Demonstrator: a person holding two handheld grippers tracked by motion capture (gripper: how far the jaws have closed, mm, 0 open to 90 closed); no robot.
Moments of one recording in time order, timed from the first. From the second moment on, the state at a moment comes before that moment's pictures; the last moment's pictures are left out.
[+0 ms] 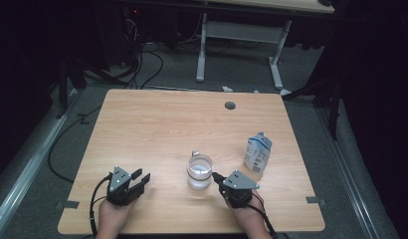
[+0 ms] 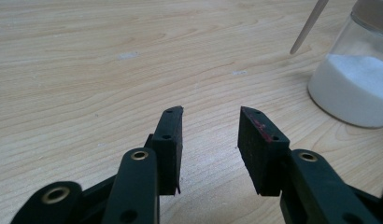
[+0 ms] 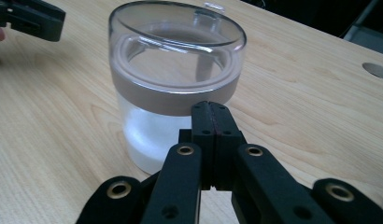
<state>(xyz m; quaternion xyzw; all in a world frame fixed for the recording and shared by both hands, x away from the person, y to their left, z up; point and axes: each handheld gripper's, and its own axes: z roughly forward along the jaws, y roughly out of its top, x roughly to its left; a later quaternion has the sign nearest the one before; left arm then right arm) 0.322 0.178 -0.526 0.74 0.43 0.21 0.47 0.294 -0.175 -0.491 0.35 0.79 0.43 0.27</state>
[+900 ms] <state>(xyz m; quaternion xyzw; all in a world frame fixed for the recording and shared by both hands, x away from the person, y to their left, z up) 0.322 0.181 -0.525 0.73 0.44 0.21 0.48 0.288 -0.173 -0.484 0.34 0.78 0.44 0.28</state>
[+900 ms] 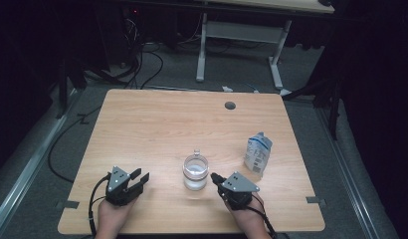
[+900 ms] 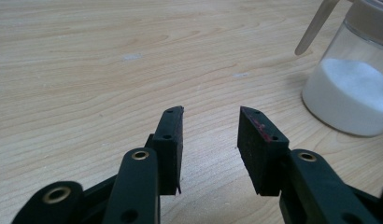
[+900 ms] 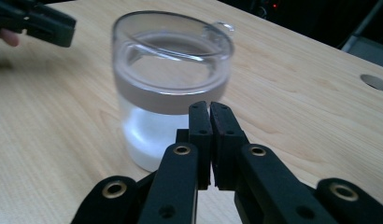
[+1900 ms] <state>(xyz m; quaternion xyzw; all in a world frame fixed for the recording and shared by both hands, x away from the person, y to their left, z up) 0.322 0.177 -0.524 0.74 0.43 0.23 0.47 0.283 -0.295 -0.491 0.45 0.71 0.44 0.31</state>
